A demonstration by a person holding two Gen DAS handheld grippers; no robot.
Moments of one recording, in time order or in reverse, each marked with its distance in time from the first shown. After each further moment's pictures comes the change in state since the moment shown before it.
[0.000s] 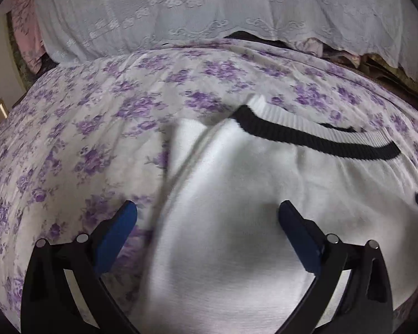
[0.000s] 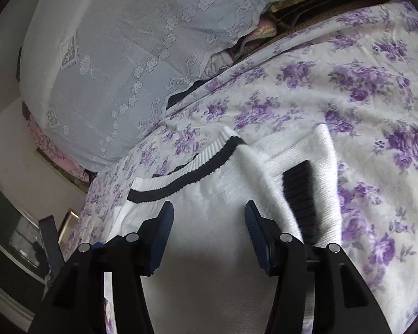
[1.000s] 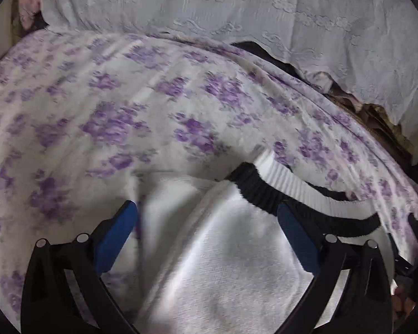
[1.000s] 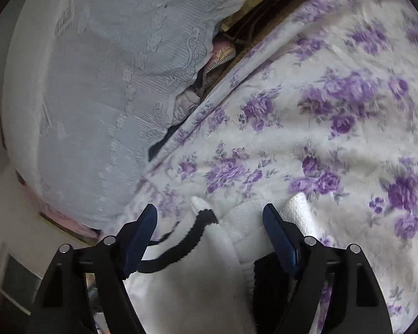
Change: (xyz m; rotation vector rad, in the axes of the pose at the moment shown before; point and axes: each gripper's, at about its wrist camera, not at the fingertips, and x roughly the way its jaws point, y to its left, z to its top) left arm 0.033 0.015 0.053 -0.158 0.002 -0.147; right arm 0.017 -0.045 0.052 0.270 -0.137 0.051
